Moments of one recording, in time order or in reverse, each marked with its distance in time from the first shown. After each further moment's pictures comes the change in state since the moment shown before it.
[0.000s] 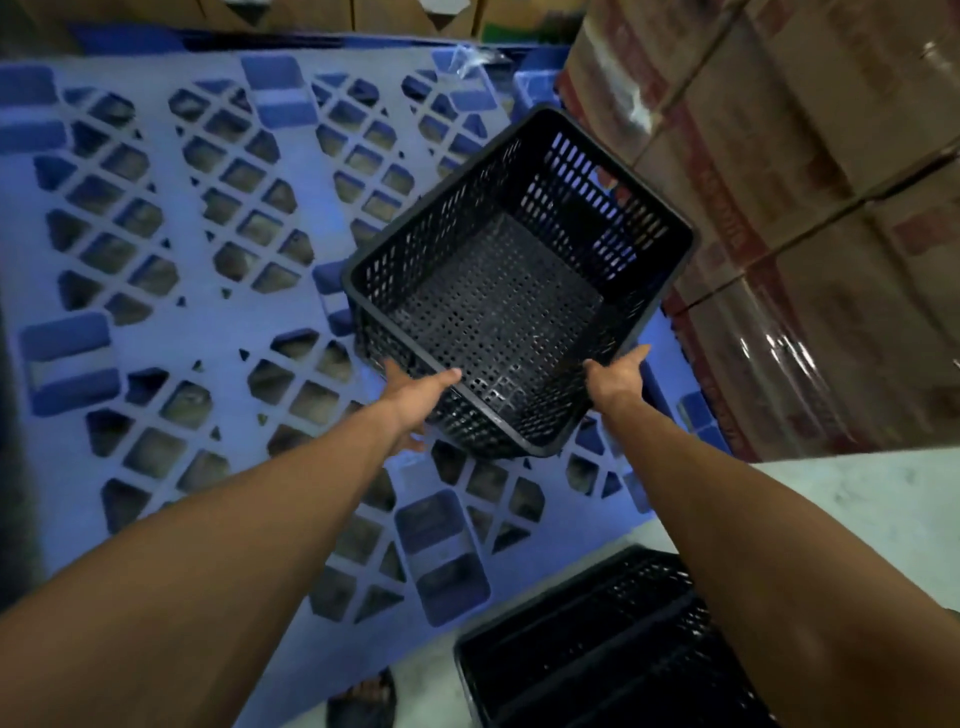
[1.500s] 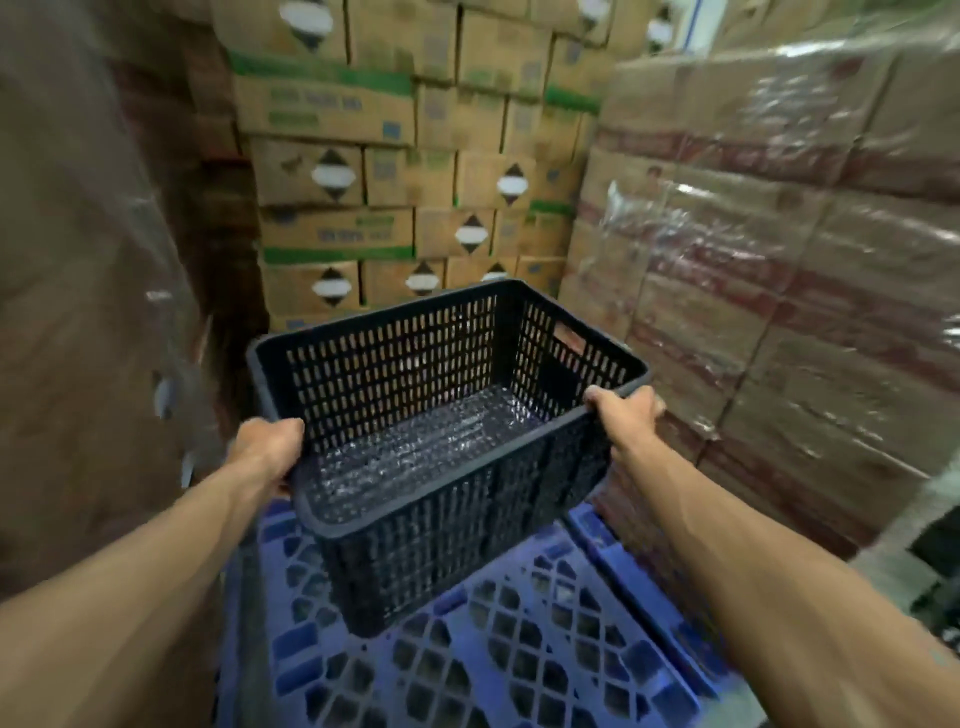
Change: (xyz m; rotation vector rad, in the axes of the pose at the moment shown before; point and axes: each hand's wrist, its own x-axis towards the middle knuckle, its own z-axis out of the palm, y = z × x) left_hand -0.652 0.148 -0.317 0.024 0.576 0.669; right_hand -0.521 -0.299 -0.305 0.508 0.274 -0.448
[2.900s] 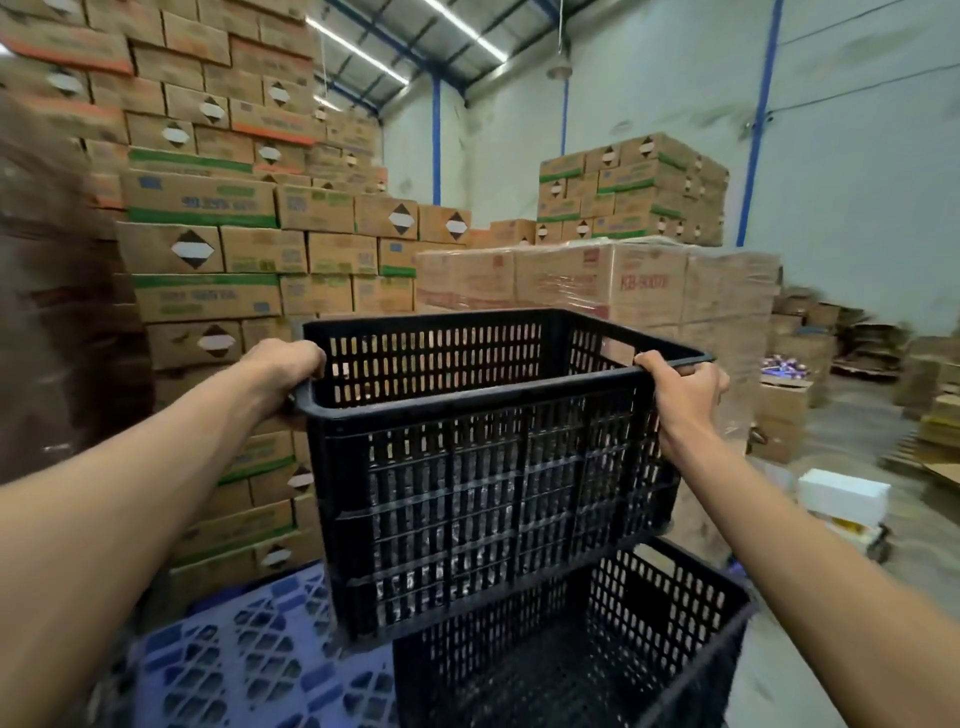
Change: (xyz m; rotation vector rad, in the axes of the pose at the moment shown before) left_hand -0.529 0.233 0.093 0.003 -0.044 0.418; right_hand -0.049 -0.034 -0.622 0.473 0.356 -0.375
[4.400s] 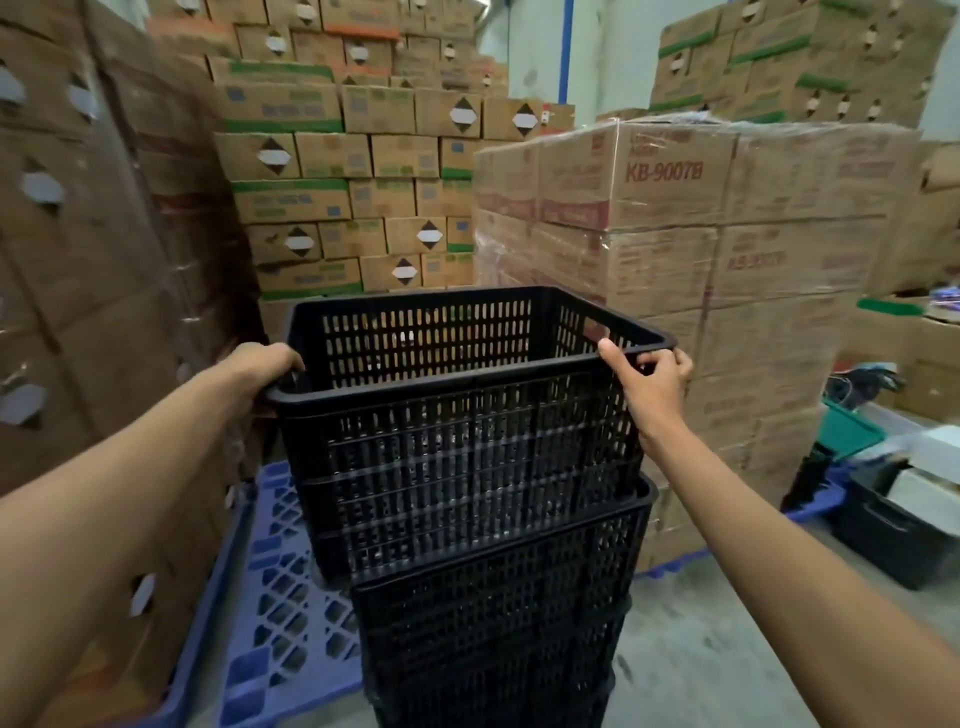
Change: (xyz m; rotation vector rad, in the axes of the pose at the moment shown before) left_hand -0.200 -0.029 0.120 0.263 0.140 -0.296; right_hand 0.053 0.118 -0.161 -0.104 -0.504 0.030
